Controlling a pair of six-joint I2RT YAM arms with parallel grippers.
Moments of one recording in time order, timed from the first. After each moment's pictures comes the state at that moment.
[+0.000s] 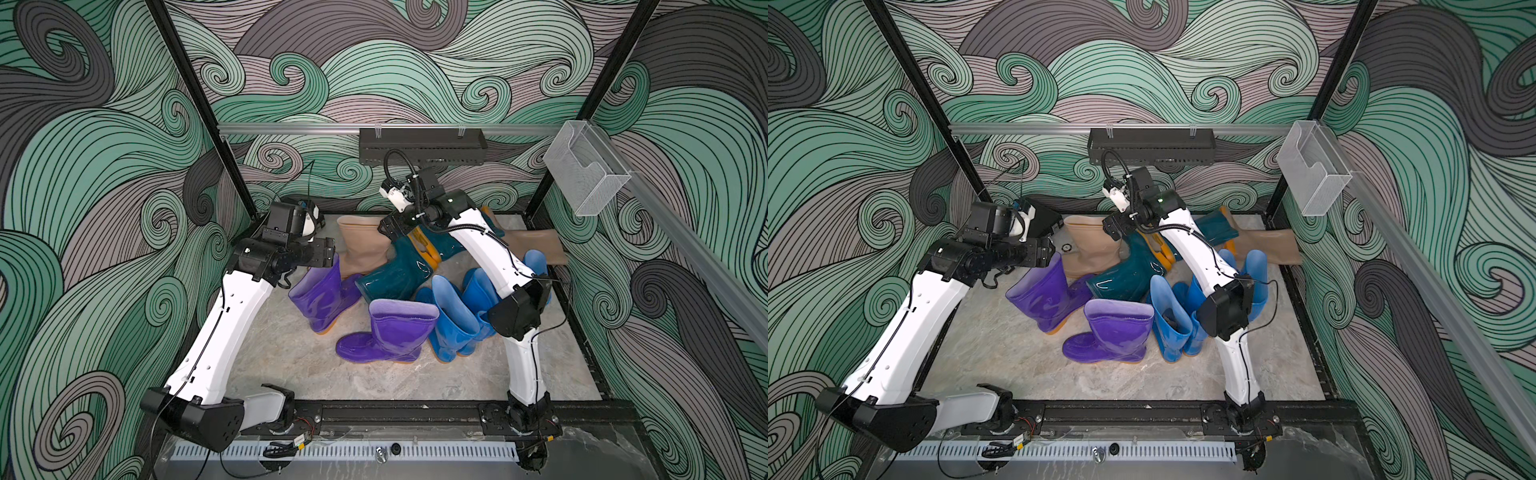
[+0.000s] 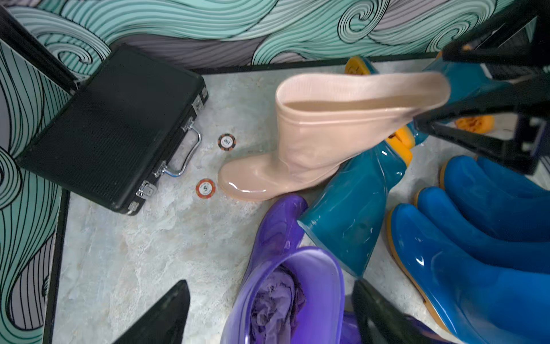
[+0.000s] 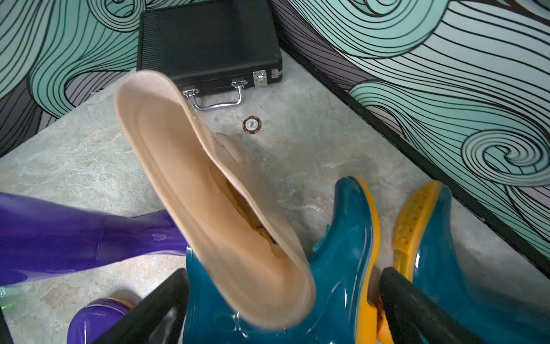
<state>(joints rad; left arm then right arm) -0.27 1.27 1.52 -1.06 -0.02 -0.14 0.58 2.17 2.39 -1.00 -0.22 -0.22</state>
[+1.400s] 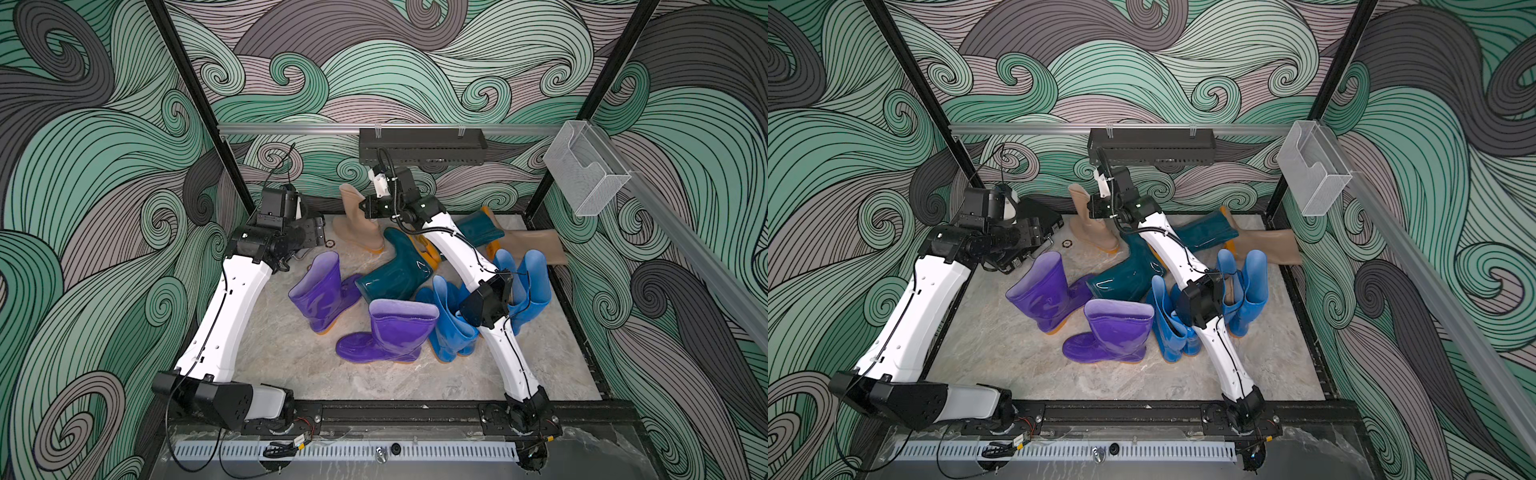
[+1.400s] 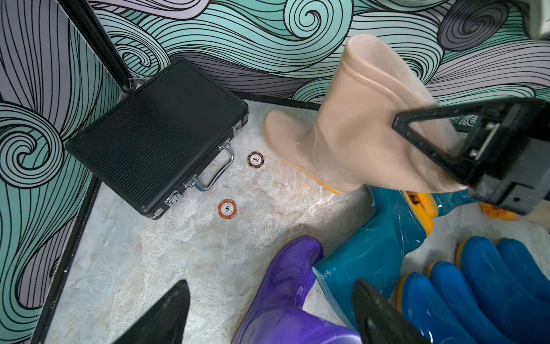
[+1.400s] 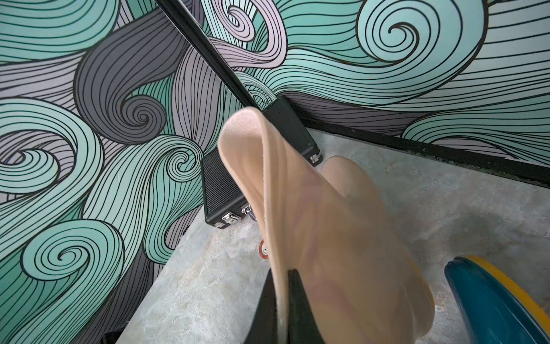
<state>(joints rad) -0.18 1.36 1.61 -0.99 -0.09 -0.27 0.62 2.43 2.66 -0.72 -0.26 0.38</state>
